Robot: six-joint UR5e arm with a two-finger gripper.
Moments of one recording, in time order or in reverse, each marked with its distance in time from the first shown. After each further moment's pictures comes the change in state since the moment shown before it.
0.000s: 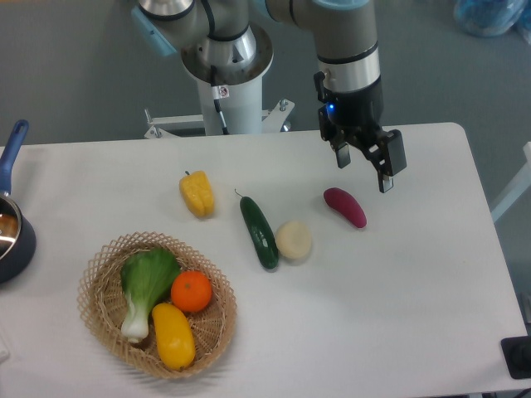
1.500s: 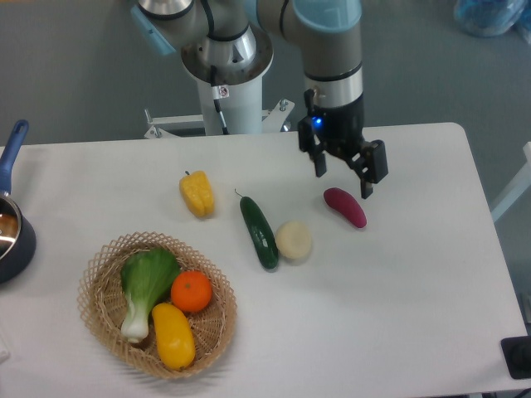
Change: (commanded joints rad) arm -0.080 -0.035 -0.063 0.000 -0.020 -0.498
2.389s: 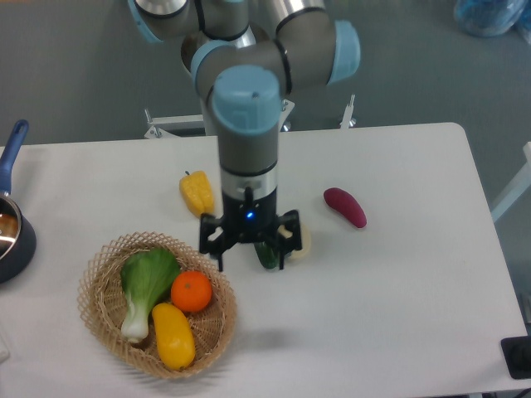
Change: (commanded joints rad) arm -0.278 -0.267 0.239 0.003 -0.078 -0.858
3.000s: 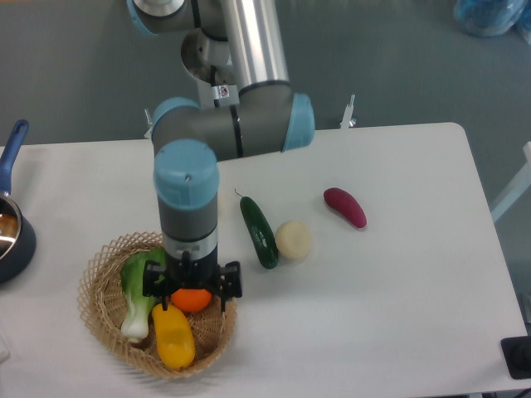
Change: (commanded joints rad) arm -0.103 -0.166 0.028 0.070 0.005 -0.017
